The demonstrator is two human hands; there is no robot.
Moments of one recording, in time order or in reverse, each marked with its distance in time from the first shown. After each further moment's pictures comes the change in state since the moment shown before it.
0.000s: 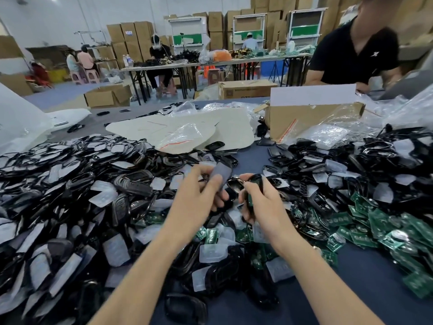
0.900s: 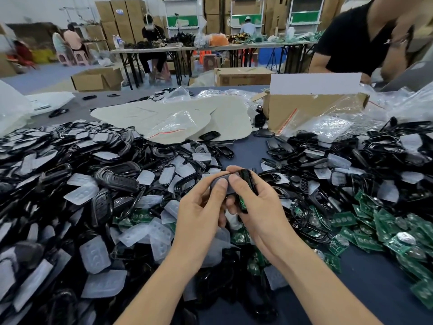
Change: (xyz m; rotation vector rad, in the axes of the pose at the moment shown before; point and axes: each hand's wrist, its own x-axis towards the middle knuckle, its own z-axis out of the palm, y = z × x) left_hand -0.015 -0.026 0.036 -0.328 0.068 0.057; right_hand -0.004 0.001 0.010 0.338 -0.104 -0.020
